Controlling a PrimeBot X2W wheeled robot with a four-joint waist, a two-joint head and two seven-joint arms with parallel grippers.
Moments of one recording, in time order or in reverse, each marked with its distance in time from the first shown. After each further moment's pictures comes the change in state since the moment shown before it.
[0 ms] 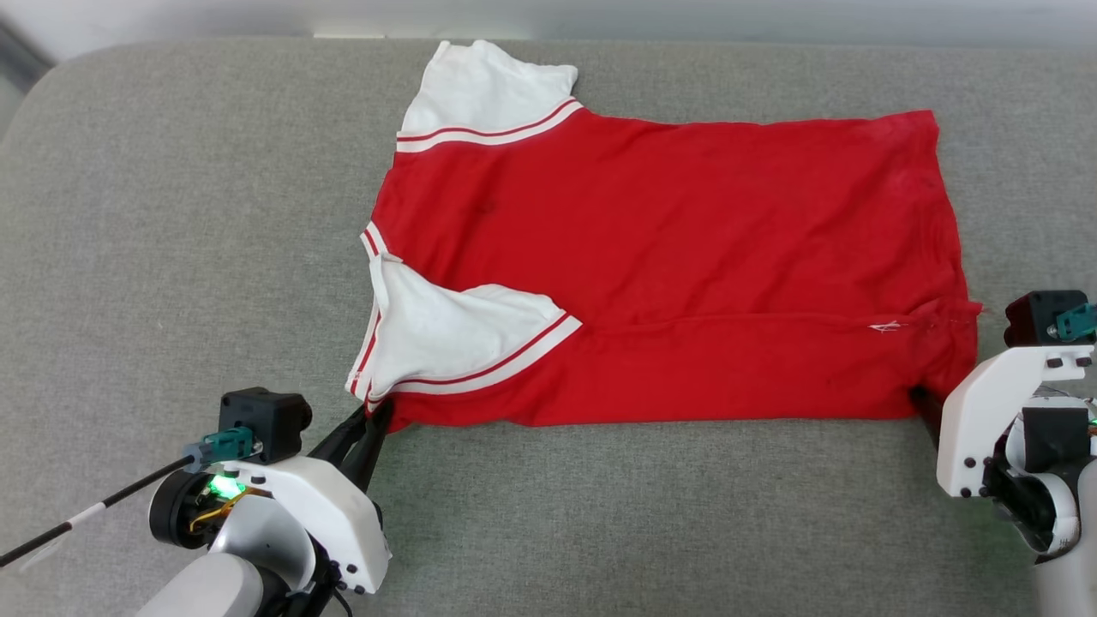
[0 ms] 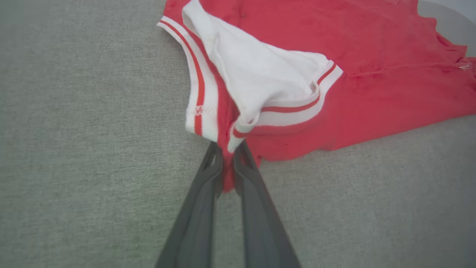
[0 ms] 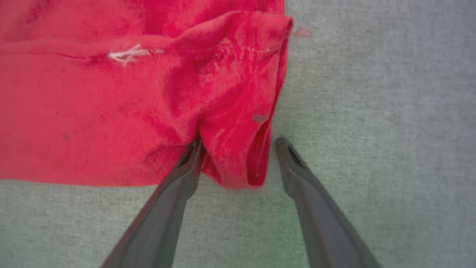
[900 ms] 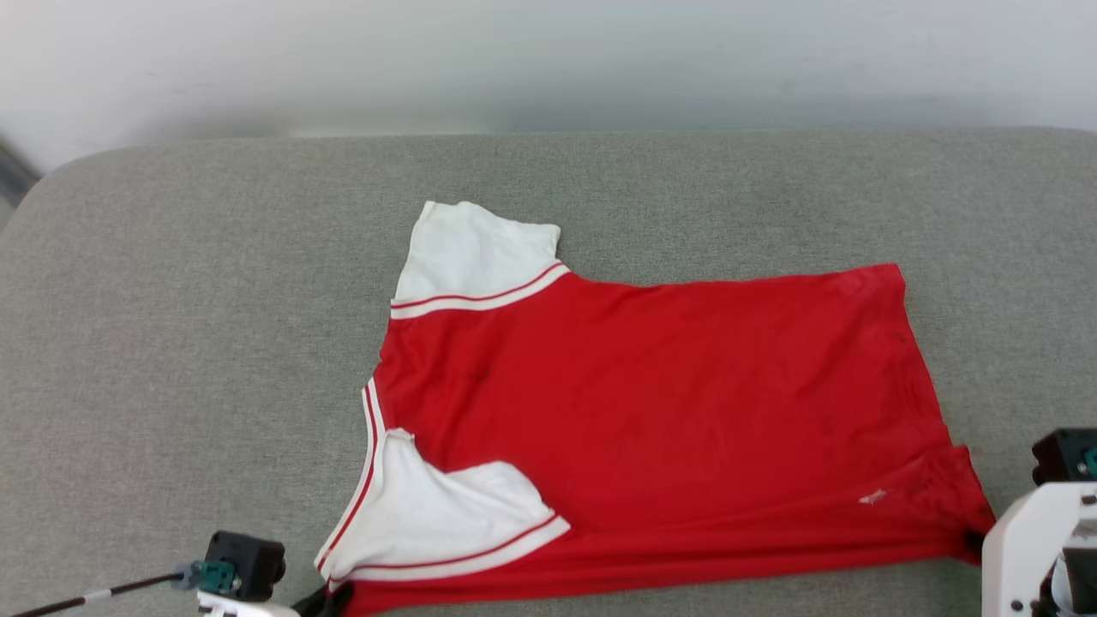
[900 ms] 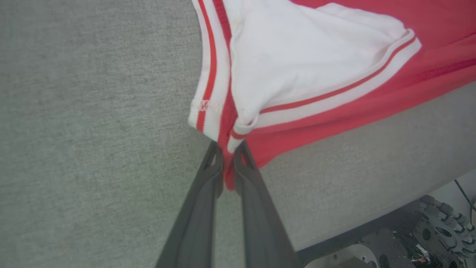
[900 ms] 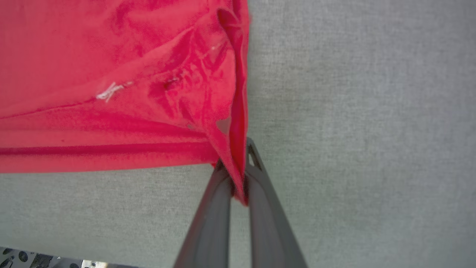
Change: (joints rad) left arm 0.225 0.152 -0.045 -0.008 -0.067 -0.004 0.089; right arm 0.267 -0.080 -0.025 -0.145 0.121 0.001 0.074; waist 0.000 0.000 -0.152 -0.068
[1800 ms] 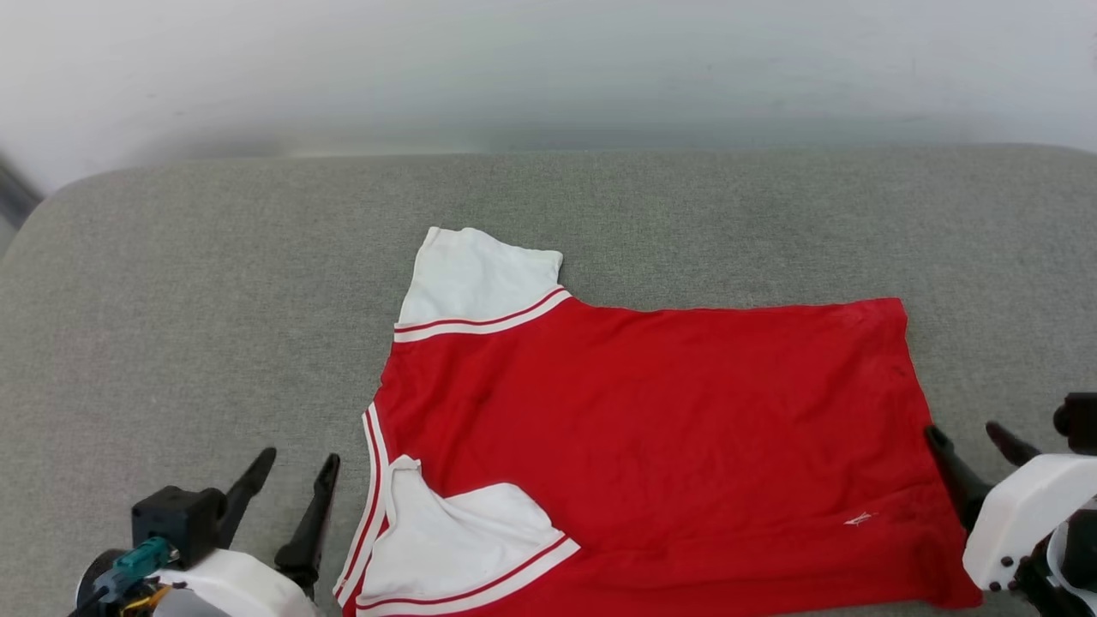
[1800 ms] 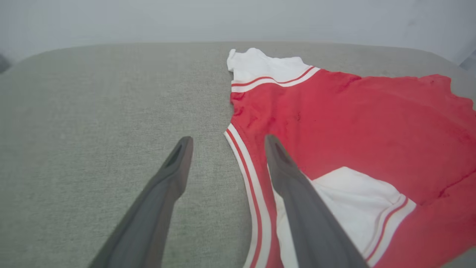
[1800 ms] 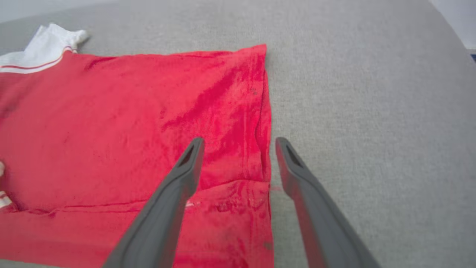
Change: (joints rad) left arm -0.041 -0.085 0.093 0.081 0.070 -0.037 -0.377; right arm -0.001 0.022 0.019 -0.080 0.049 -0.001 -0.292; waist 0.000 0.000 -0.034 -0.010
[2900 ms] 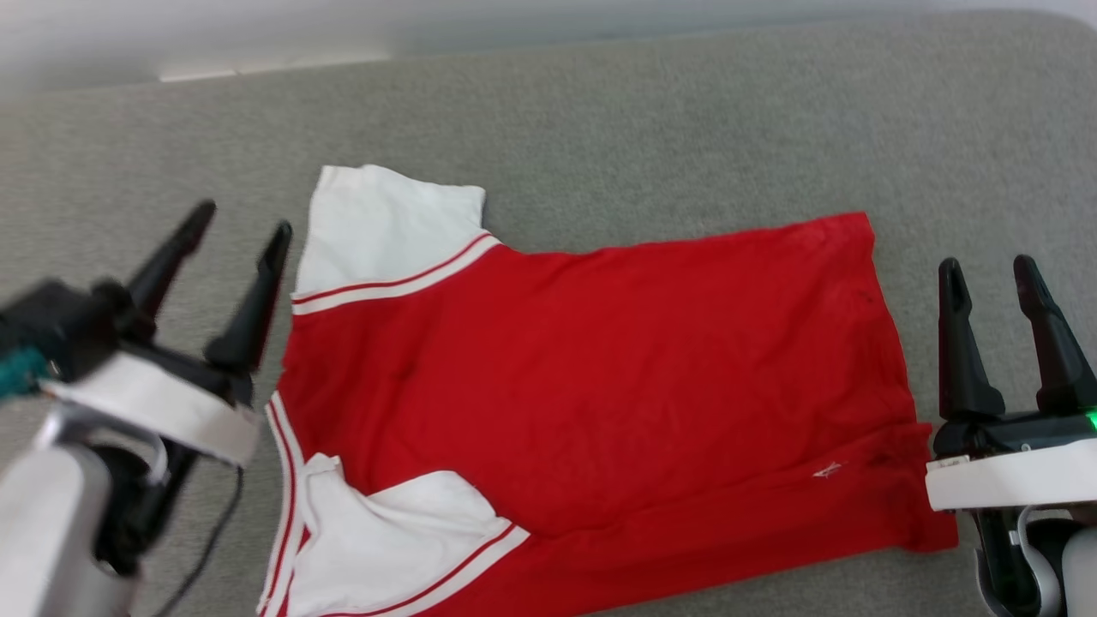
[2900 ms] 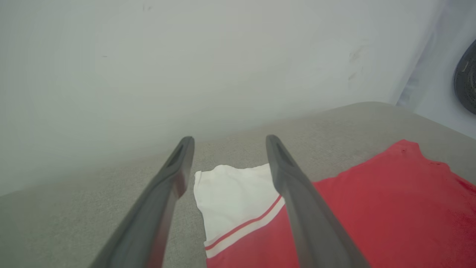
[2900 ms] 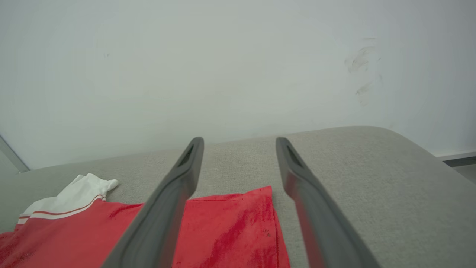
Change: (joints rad) left arm -0.222 -0.136 0.353 -0.074 0.249 -0.295 0.079; right arm -0.087 0.113 0.066 -0.078 -0.015 0.000 -0.689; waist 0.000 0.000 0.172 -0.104
